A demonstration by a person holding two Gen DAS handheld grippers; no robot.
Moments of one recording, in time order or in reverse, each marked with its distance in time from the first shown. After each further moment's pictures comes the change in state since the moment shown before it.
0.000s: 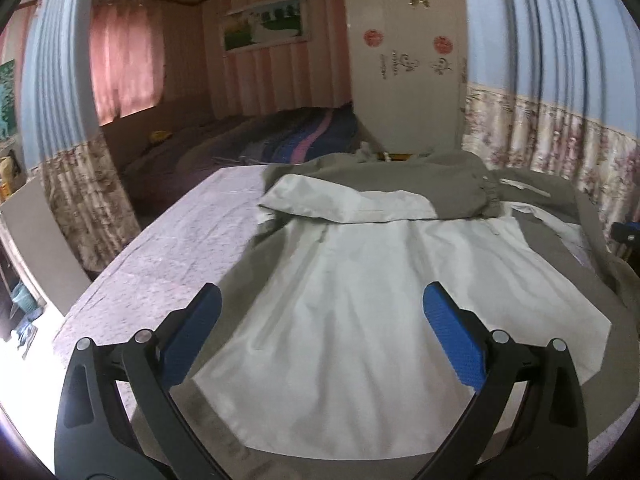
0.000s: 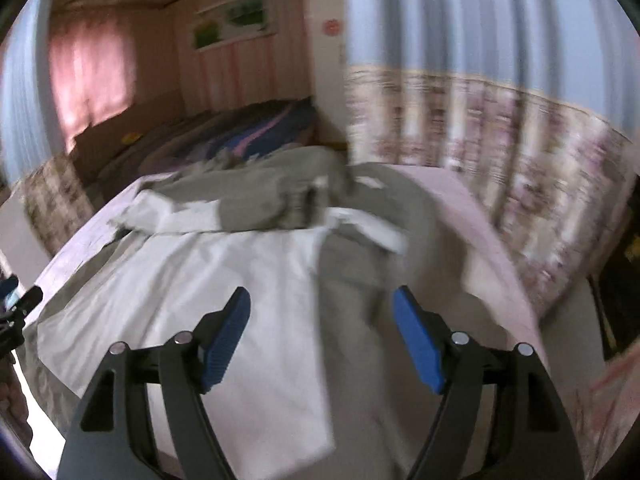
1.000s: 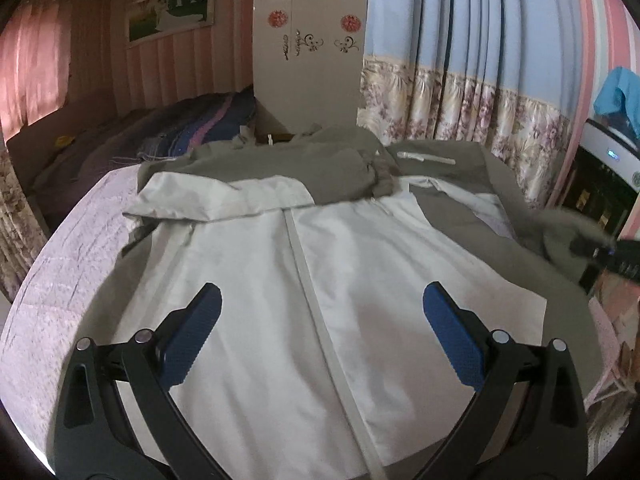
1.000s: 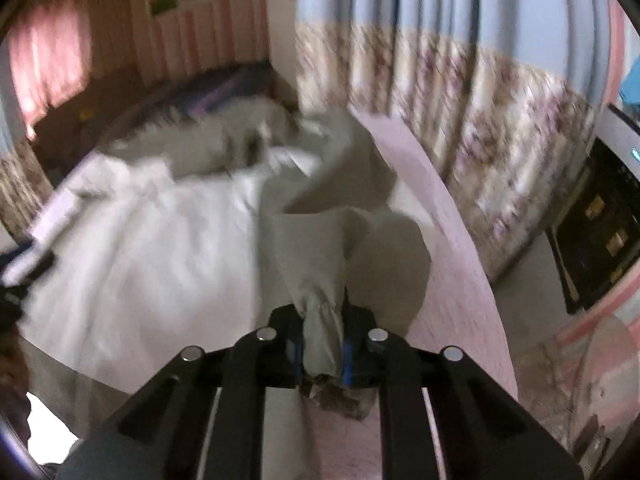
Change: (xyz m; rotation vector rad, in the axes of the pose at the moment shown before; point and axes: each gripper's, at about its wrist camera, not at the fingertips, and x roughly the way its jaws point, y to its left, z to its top) left arm 0.028 -0.060 0.013 0.103 0.054 -0.338; right arm -0.019 -0.010 -0.013 0.022 0.131 -0.099
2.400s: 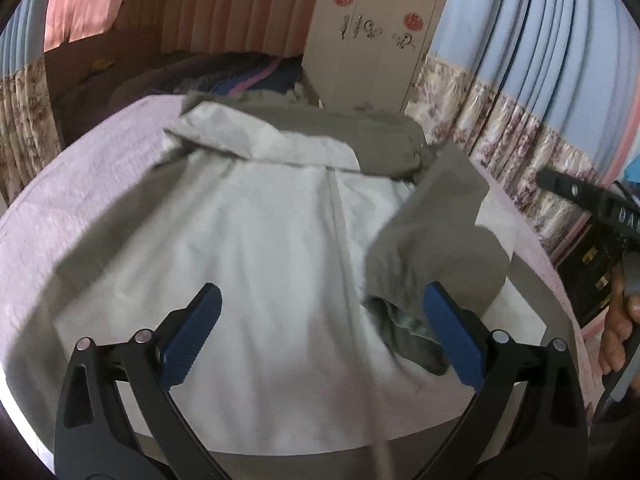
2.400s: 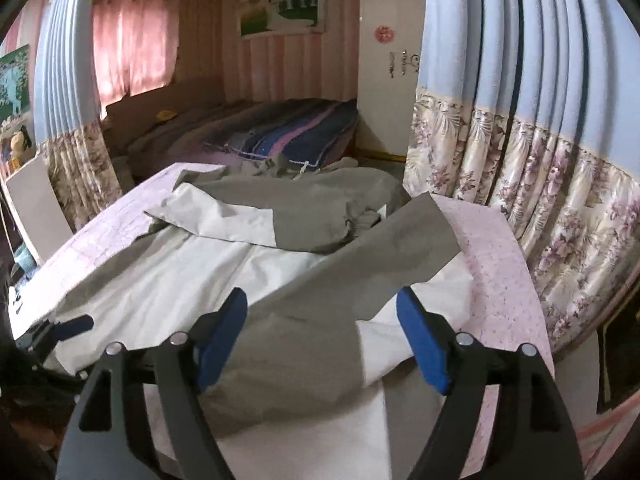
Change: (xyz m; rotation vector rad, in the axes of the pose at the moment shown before) left arm 0.006 0.021 -0.038 -0.266 0.086 0.066; right arm 0.027 0.090 0.053 -0.223 -0.139 0.171
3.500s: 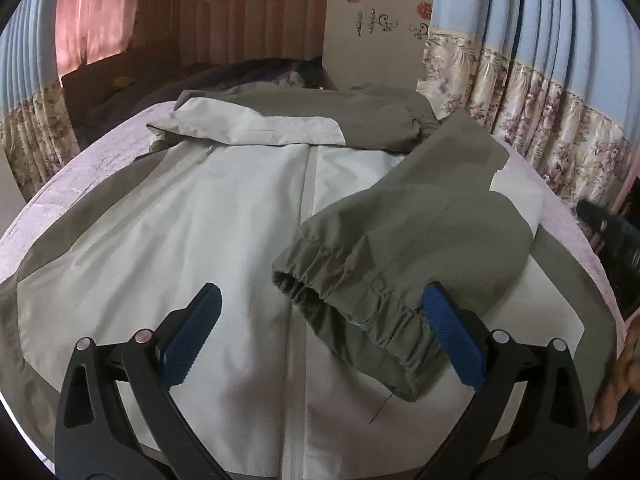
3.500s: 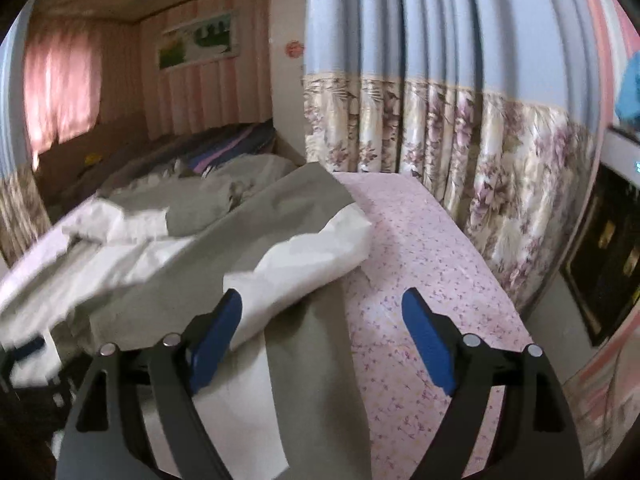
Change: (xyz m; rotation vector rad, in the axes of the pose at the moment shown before) left arm 0.036 -0.065 -0.028 0.056 -0.034 0.138; right arm 0.009 -0.060 -0.089 0.177 -0.087 -0.228
